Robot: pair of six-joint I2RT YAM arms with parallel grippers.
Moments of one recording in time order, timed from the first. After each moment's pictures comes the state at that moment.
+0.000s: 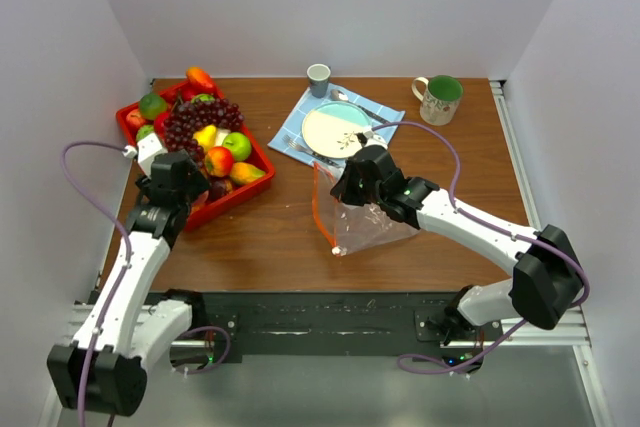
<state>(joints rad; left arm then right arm) -0.11 0.88 0.77 -0.53 -0.44 -0.58 0.76 1.38 0.98 -0.25 0.11 0.78</state>
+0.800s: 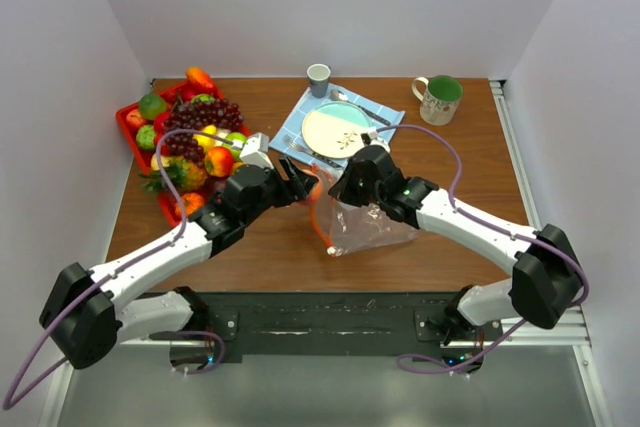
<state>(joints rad) -0.71 1.12 0.68 0.08 -0.15 -0.84 0.76 1.39 0.98 -0.25 0.10 0.91</state>
